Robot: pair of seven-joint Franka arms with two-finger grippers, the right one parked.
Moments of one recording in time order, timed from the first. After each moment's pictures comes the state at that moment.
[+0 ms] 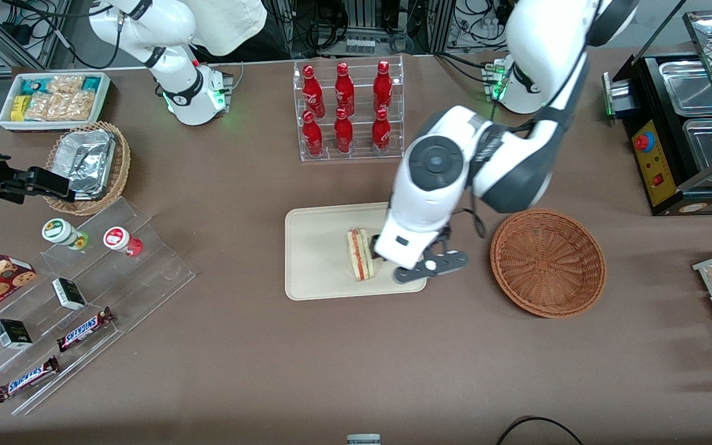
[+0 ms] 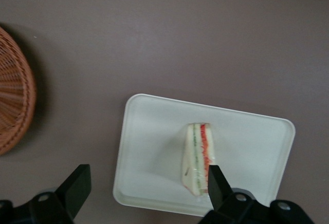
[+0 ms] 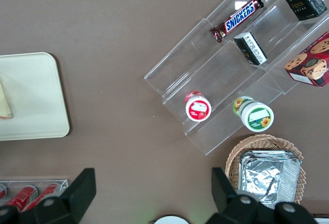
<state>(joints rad) -0.45 0.61 -0.20 -1.14 0.09 1.74 -0.86</state>
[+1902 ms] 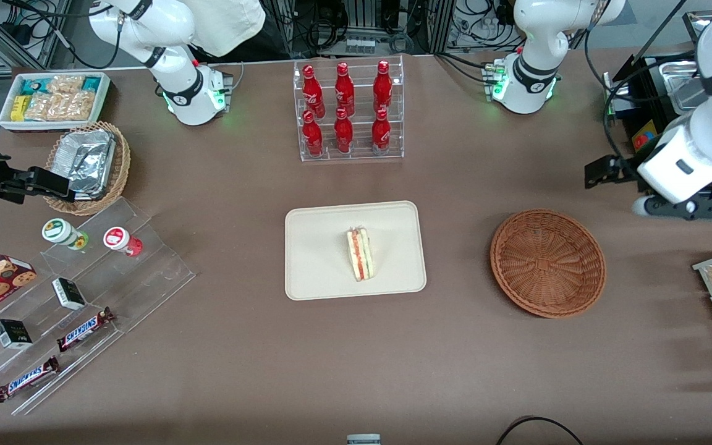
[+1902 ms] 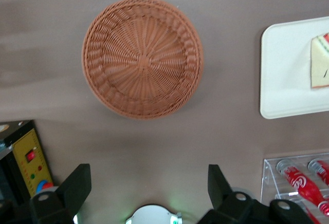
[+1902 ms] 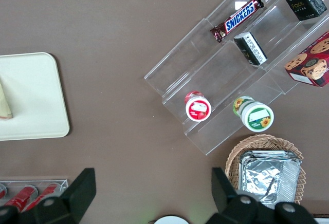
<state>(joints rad) 0.08 0.07 -0.19 -1.55 -0.02 1.43 -0.03</state>
